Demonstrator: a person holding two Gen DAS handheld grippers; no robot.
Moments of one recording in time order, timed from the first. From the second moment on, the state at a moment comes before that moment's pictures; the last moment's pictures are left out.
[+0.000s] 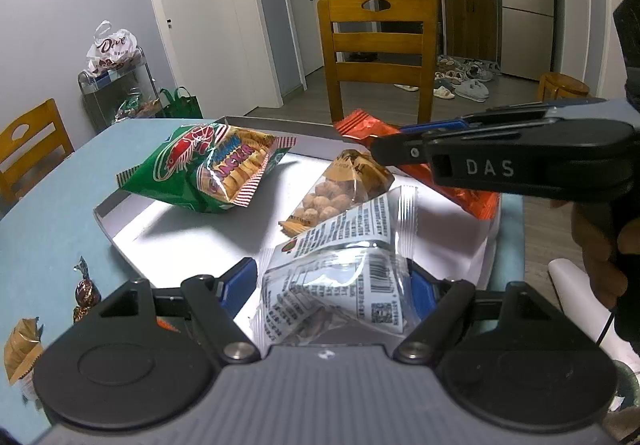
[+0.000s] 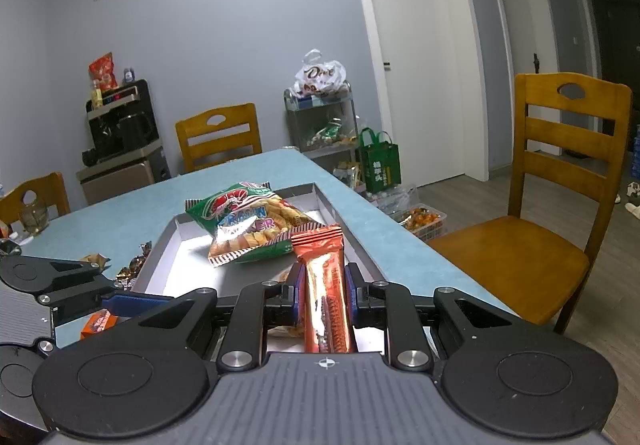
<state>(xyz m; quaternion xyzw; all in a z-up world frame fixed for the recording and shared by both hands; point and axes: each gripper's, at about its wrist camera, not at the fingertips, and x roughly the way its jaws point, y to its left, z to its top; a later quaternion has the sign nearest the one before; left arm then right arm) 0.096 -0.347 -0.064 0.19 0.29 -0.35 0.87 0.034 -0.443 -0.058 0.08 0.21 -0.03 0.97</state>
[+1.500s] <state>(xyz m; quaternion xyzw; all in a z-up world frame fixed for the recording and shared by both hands) 0.093 -0.333 -0.048 0.15 0.28 -0.35 0.88 0.023 -0.442 -0.044 0.10 0.19 -0.03 0.98</state>
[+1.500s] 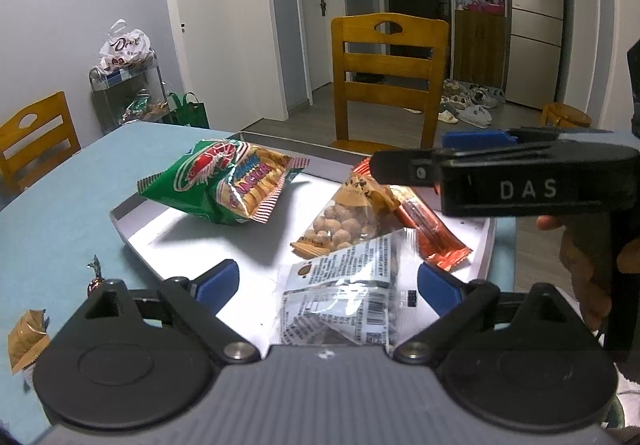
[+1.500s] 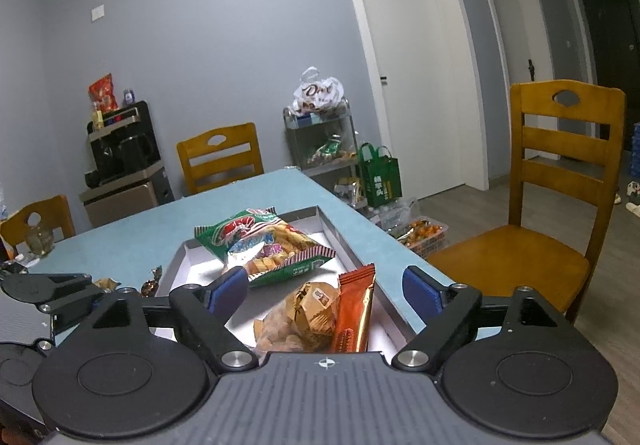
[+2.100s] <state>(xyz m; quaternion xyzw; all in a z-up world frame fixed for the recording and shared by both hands) 0.095 -0.301 -0.036 0.12 0.28 -0.32 0.90 0.022 -0.427 -0.036 0.09 0.19 -0.03 0.98</state>
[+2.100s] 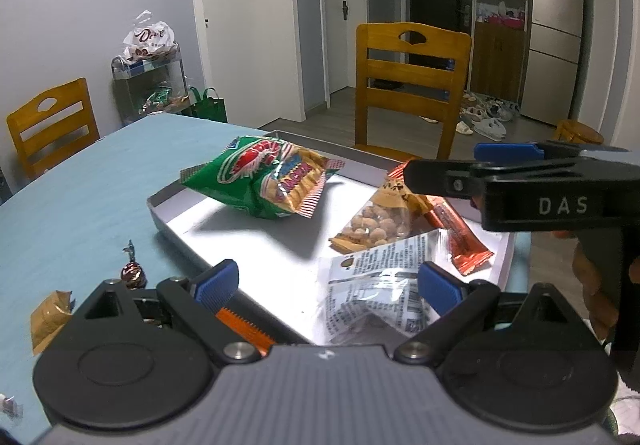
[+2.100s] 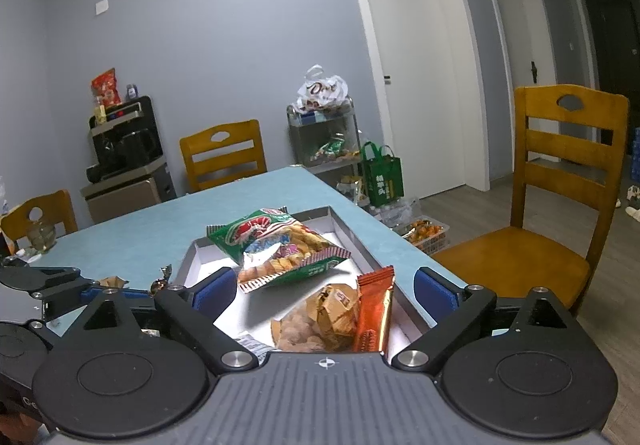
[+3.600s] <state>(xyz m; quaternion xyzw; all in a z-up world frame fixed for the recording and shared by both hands) 0.118 -0.054 -0.002 0.08 0.26 -0.04 0.96 0.046 -0.290 -0.003 0.01 0.21 0.06 0.98</state>
